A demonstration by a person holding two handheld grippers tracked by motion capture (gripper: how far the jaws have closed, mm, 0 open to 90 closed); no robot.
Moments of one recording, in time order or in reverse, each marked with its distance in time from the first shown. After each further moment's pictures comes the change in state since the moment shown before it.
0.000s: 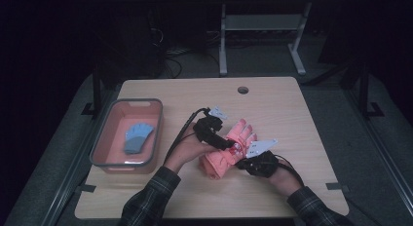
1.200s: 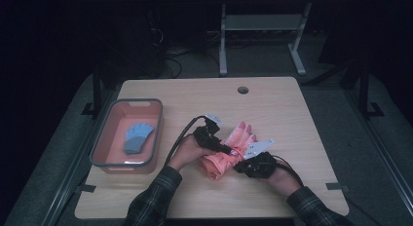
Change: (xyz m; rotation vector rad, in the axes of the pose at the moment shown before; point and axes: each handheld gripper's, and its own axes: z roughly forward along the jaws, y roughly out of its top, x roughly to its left) left arm 0.025 -0.032 0.037 0.060 -0.279 -0.094; right arm -0.001 -0.002 0.007 0.046 0.024 -0.016
